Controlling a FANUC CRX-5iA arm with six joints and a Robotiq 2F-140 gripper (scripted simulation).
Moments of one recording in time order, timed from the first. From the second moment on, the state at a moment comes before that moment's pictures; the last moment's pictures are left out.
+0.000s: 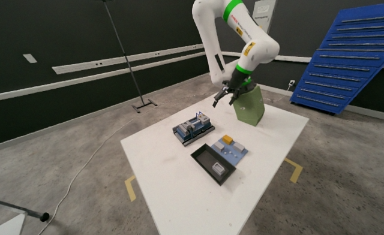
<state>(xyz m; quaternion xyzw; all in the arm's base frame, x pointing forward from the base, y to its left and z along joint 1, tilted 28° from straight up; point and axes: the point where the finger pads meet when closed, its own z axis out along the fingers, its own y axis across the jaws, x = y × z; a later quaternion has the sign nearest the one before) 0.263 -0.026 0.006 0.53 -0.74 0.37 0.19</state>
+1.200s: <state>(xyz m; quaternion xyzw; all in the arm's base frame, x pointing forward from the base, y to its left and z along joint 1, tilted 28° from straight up) 0.449 -0.064 0.041 0.62 -0.74 0.21 0.16</state>
